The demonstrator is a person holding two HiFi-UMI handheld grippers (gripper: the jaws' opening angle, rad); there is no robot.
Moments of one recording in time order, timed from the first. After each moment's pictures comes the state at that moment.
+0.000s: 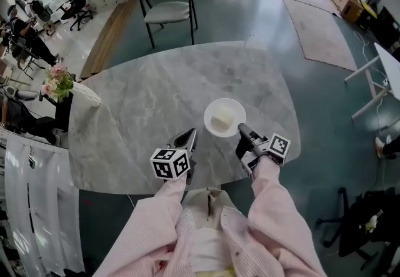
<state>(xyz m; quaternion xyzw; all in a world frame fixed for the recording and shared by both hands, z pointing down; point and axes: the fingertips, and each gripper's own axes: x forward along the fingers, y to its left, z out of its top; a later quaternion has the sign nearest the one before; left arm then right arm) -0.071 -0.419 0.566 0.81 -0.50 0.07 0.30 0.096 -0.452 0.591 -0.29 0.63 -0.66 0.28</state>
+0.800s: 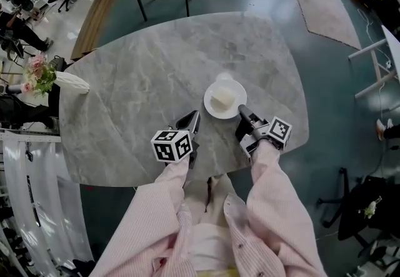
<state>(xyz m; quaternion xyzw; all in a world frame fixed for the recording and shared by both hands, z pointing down) -0.071 -0.450 0.627 0.80 -0.48 0.09 0.36 0.084 -0.477 0.641 -0.32 0.62 -0.67 0.27</state>
